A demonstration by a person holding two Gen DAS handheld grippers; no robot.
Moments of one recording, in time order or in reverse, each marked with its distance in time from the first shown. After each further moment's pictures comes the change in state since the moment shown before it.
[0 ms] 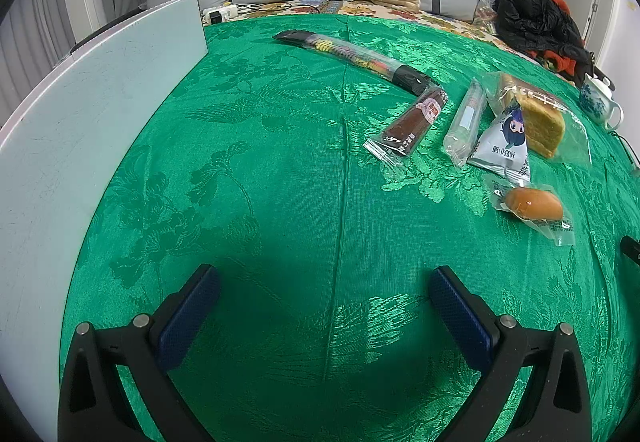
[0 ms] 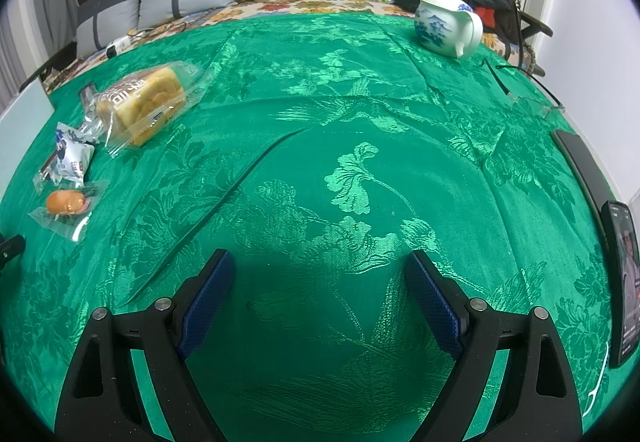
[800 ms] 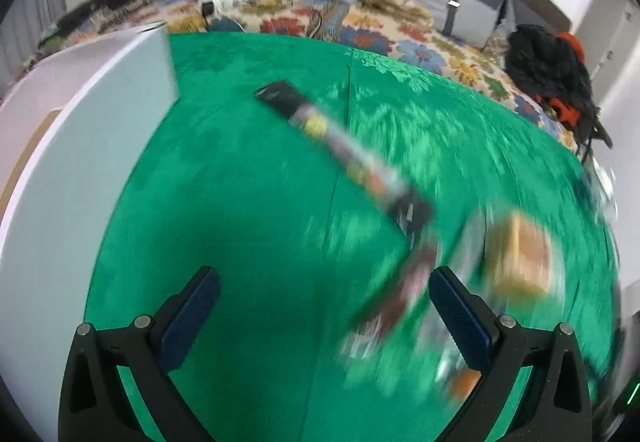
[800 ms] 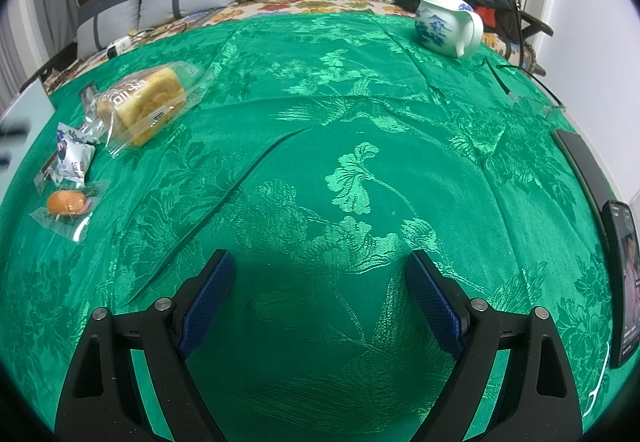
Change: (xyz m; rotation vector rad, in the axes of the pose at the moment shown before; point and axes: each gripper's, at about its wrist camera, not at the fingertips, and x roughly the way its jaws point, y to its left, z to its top) left arm 0.038 0.007 0.157 -0.143 0.103 -0.113; right arm 0.000 0.000 0.000 0.001 -0.001 0.002
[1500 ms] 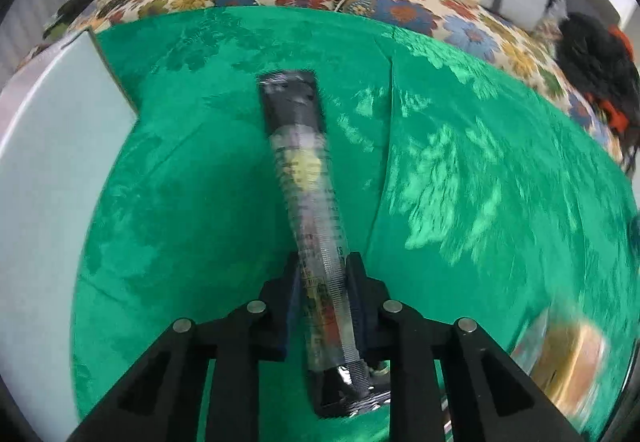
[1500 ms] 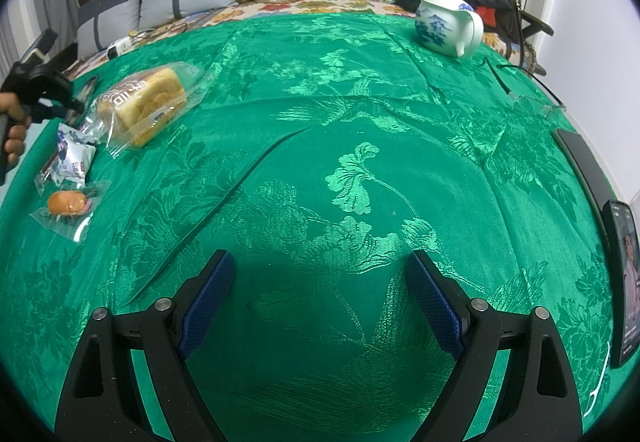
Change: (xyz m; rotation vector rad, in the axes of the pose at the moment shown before) left arm 0.082 0.004 0.059 -0.008 0.101 0.133; right arm 0.000 0.001 0.000 0.001 -0.001 0.001
